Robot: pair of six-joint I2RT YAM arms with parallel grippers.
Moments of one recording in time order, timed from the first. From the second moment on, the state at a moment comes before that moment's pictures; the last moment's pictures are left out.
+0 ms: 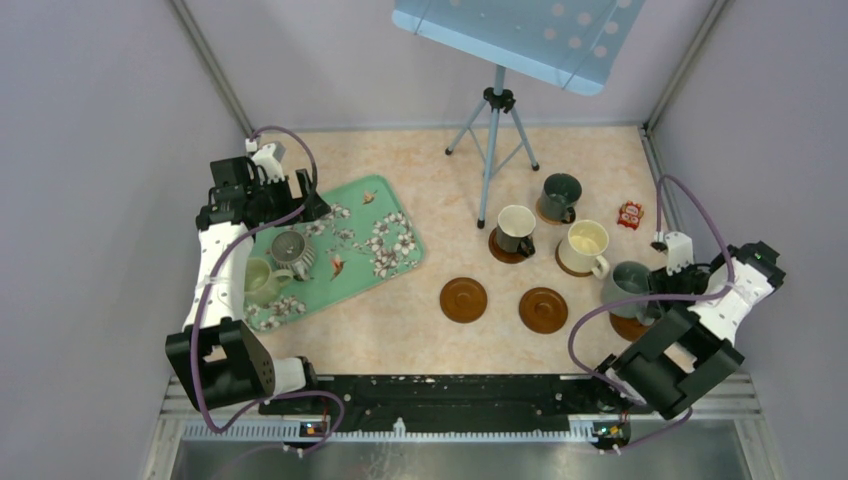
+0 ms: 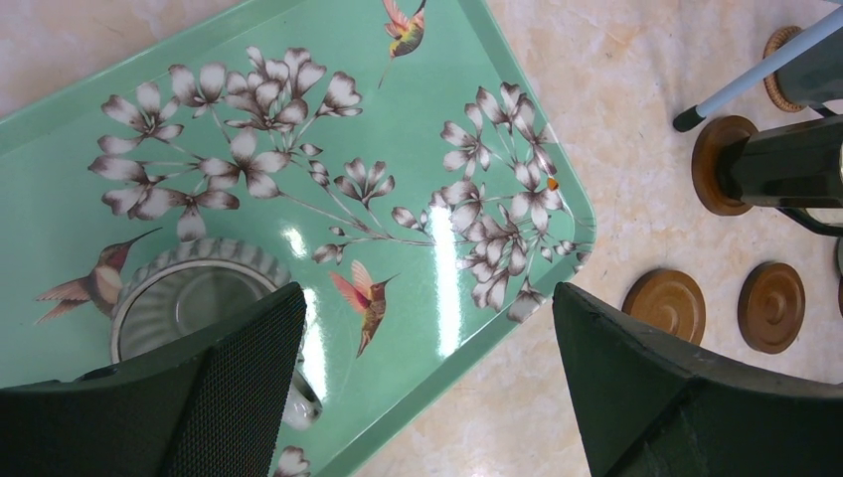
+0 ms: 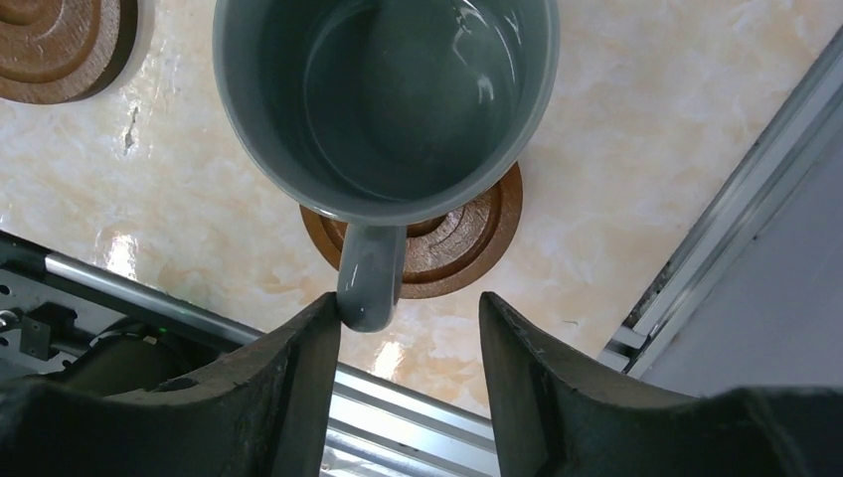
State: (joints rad) left arm 0.23 1.31 1.16 -0.62 0.54 -0.03; right arm -0.88 1.22 0.92 -1.17 -0.46 -1.25
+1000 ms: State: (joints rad) left arm 0.22 1.31 1.16 -0.60 0.54 -0.05; right arm -0.76 1.33 0.83 -1.00 -0.38 -1.17
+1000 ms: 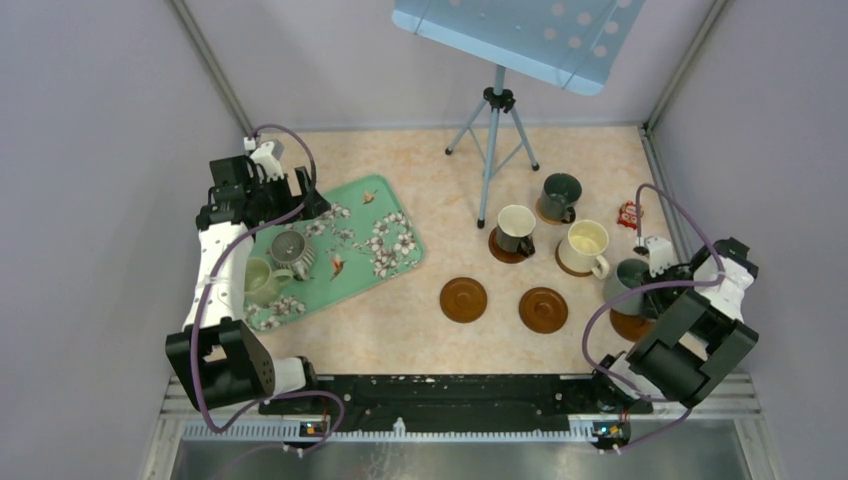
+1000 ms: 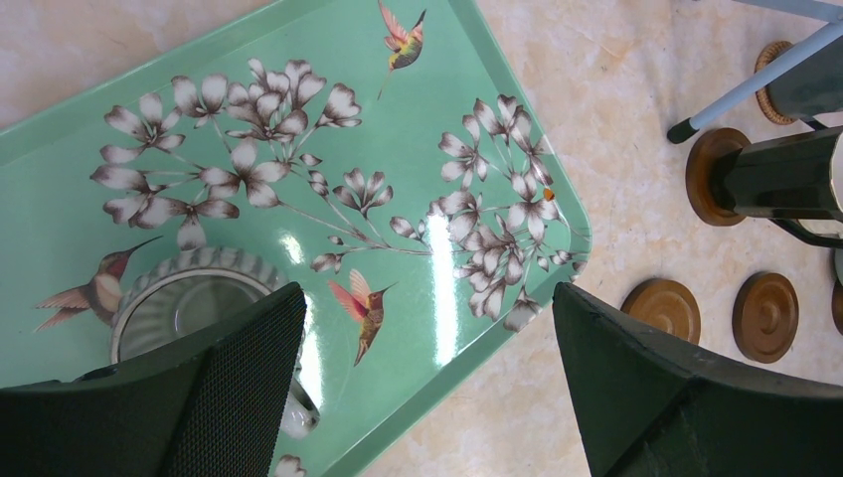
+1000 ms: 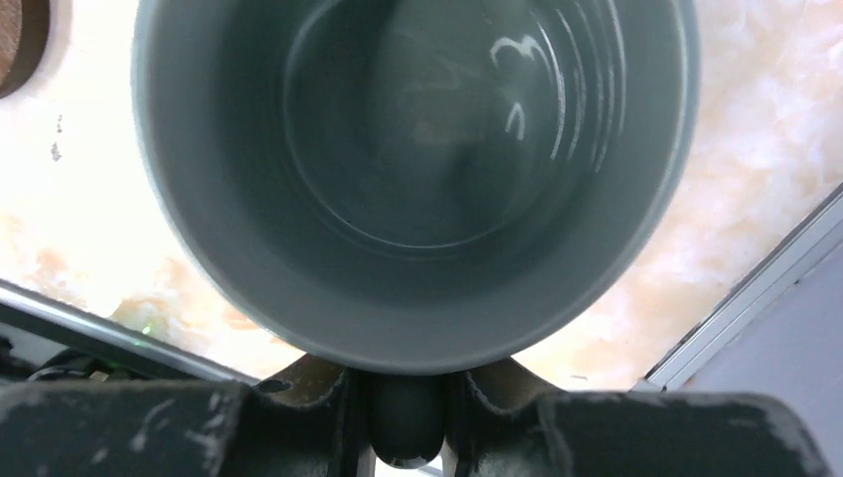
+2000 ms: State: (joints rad) left arm 0.22 1.31 1.16 -0.59 0.54 -0.07; right arm -1.19 1.27 0.79 -1.13 -0.60 -1.56
